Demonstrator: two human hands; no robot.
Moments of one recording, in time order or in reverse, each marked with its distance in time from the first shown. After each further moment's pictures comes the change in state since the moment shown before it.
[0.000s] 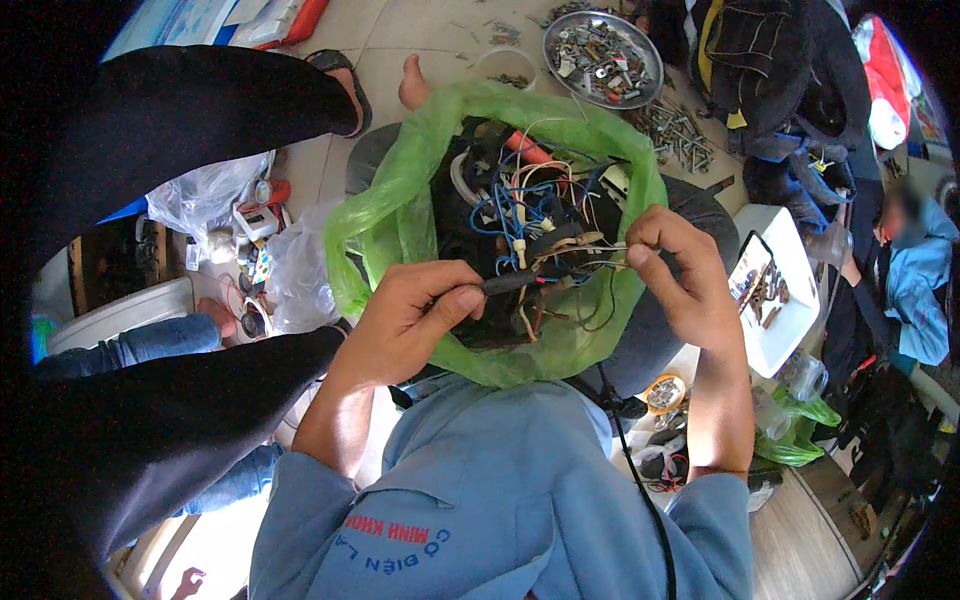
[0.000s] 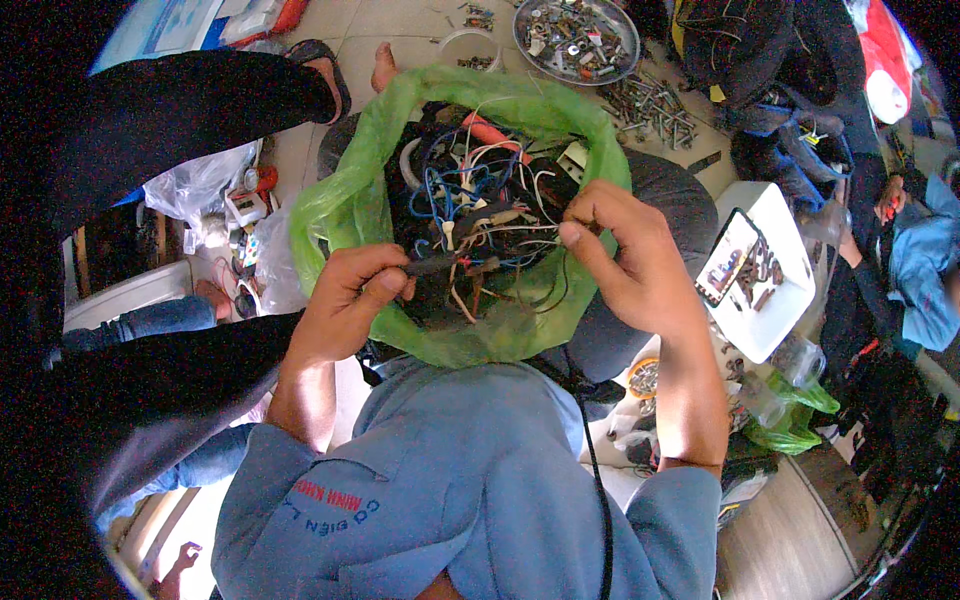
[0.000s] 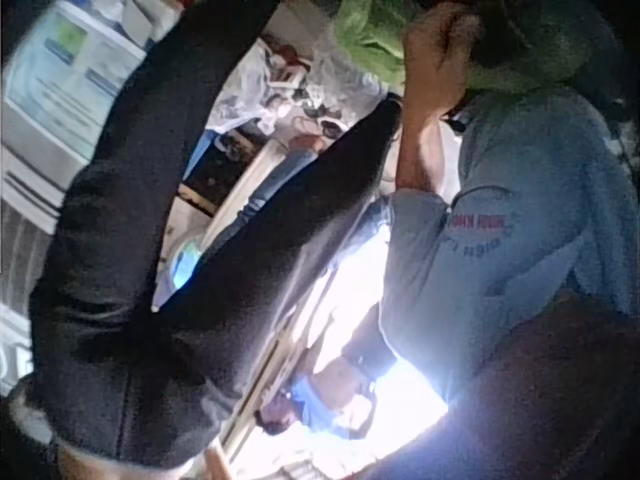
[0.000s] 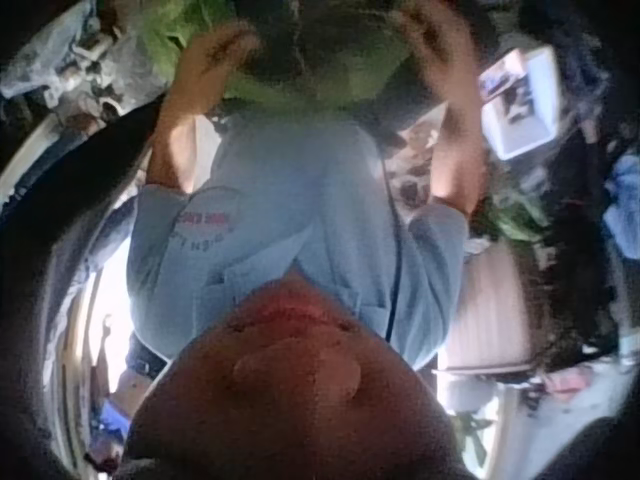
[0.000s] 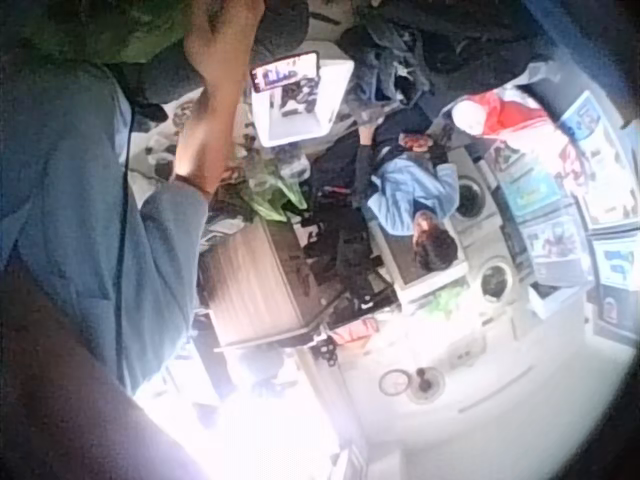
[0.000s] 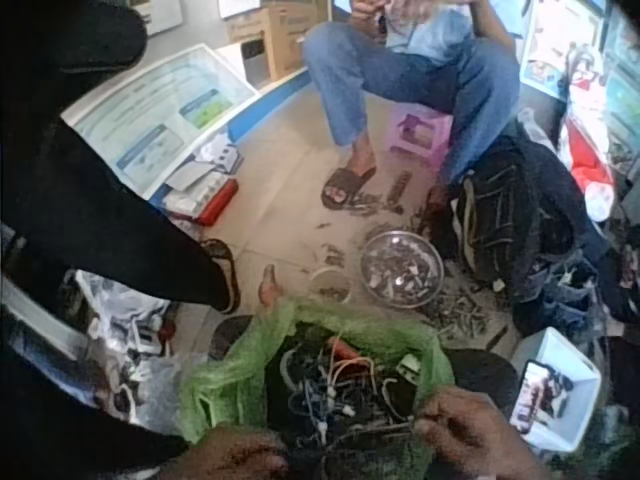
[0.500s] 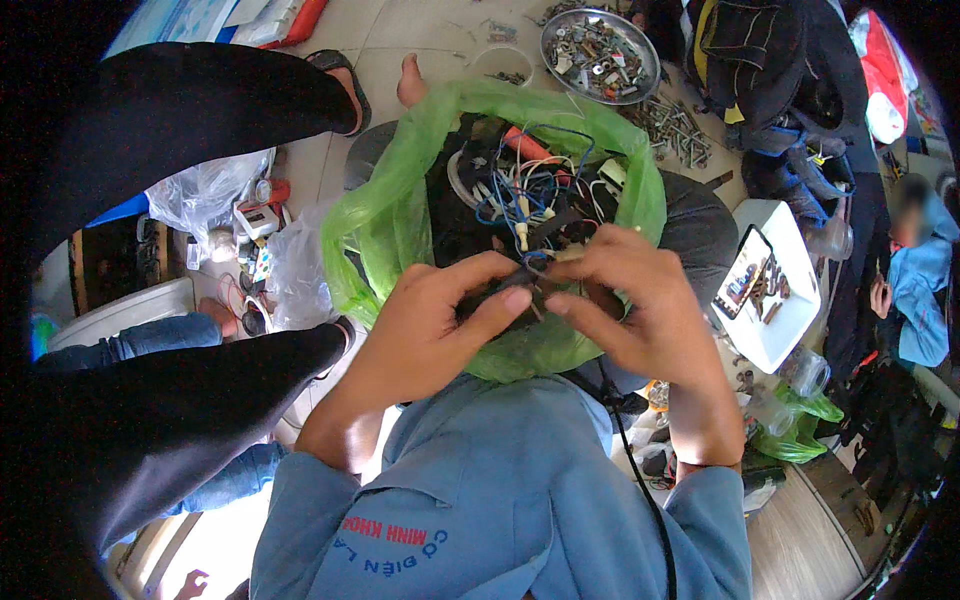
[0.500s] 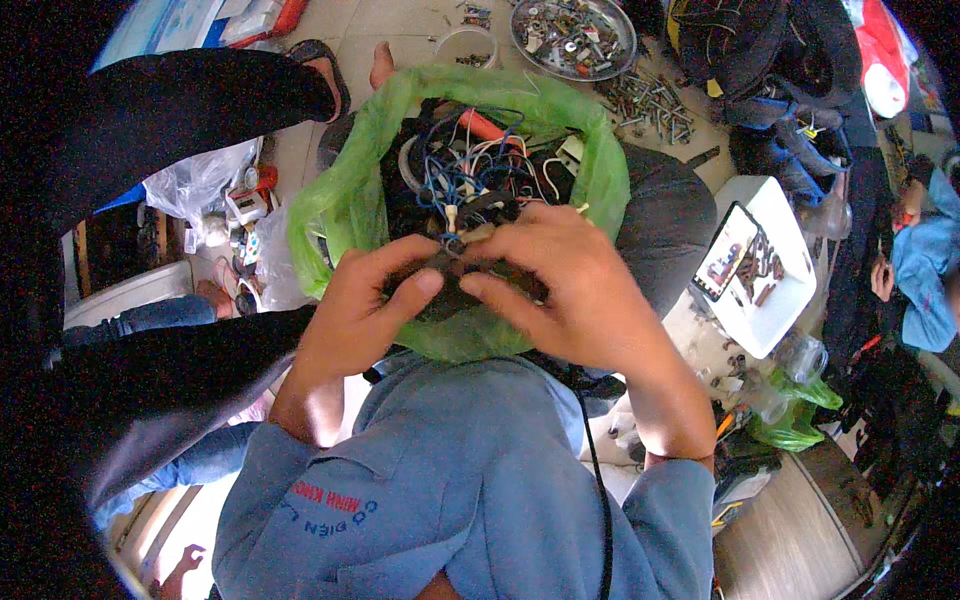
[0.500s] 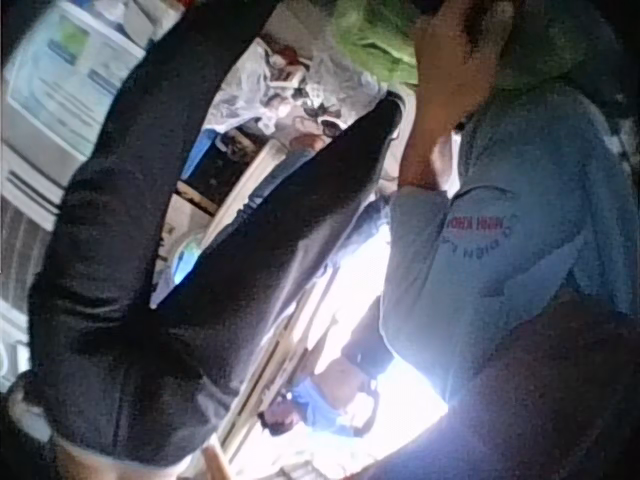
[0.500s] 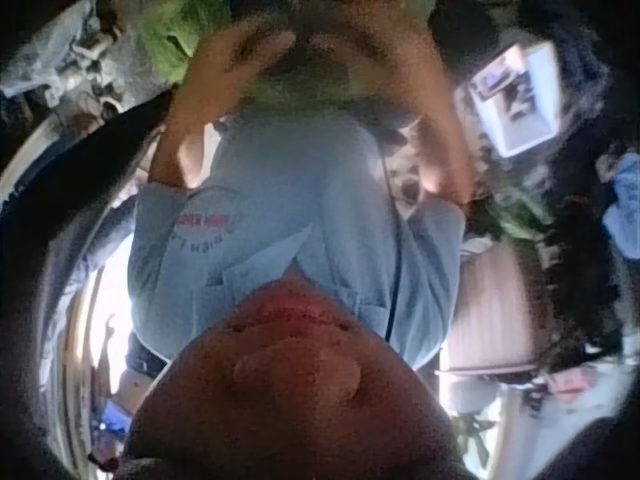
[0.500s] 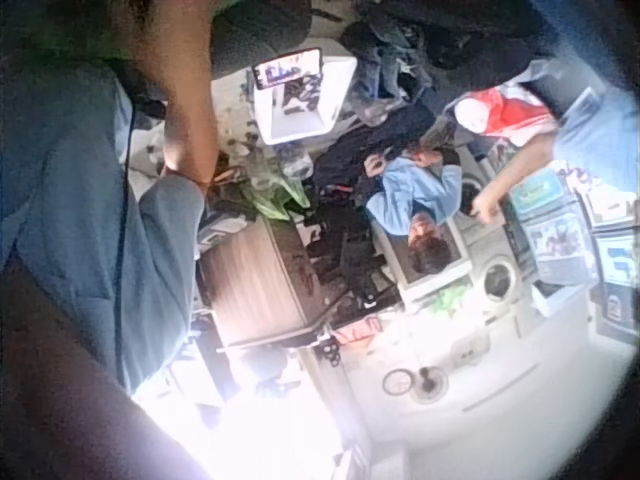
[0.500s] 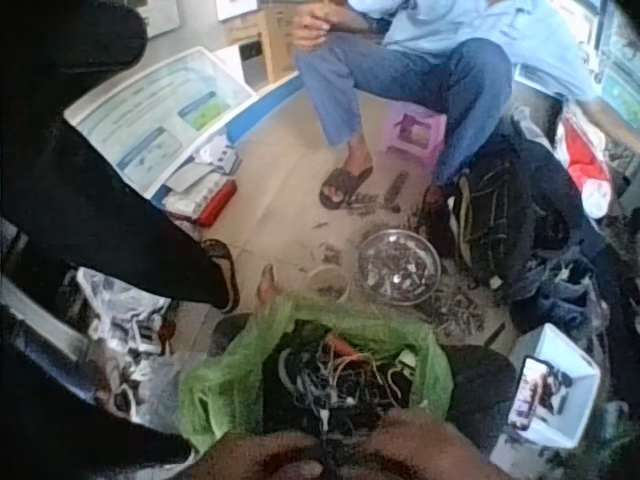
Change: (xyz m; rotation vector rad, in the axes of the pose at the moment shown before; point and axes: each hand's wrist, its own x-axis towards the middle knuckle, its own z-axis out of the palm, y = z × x) left_hand 0.009 0.044 0.025 0.096 0.019 -0.160; right_hand 0.002 -0.049 0.032 -0.057 0.002 -0.052
